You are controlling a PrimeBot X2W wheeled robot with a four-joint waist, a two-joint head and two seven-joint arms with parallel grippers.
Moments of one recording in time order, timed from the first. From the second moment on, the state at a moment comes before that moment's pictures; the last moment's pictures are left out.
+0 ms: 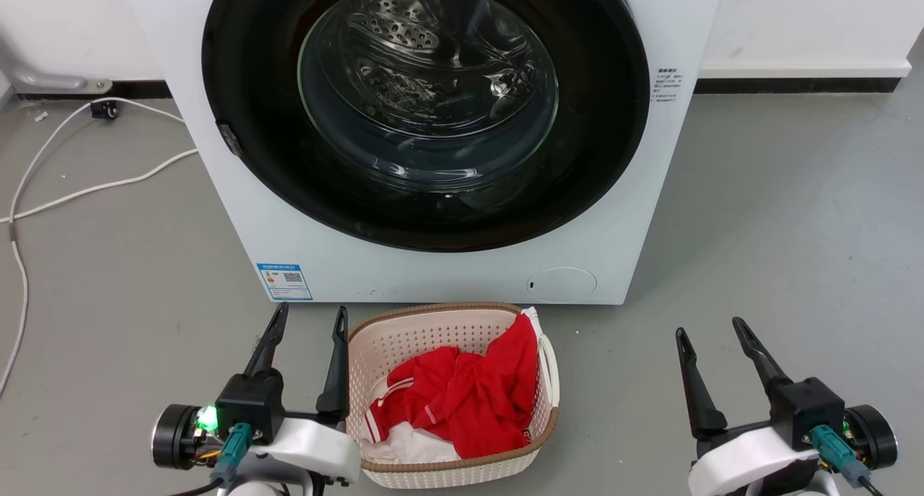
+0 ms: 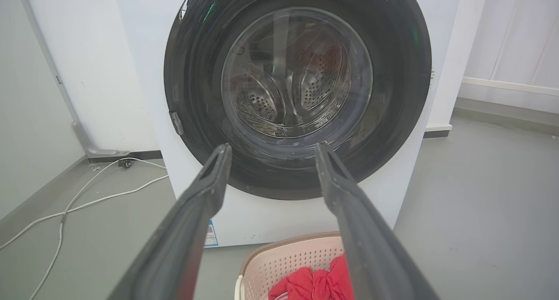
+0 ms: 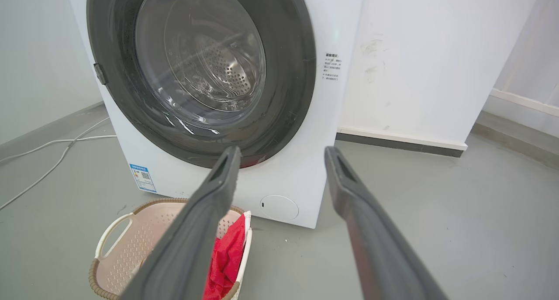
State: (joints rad) left arm -0.07 0.06 -0.09 0.17 -0.06 -0.03 -0.26; right arm -0.02 -0.05 0.05 0.17 -0.01 0.13 -0.23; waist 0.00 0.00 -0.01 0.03
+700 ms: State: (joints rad) left arm -0.07 0.06 -0.09 0.18 -0.04 -0.03 -0.26; right arm -0.02 -0.05 0.05 0.19 -0.02 0.13 -0.24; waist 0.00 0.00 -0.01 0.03
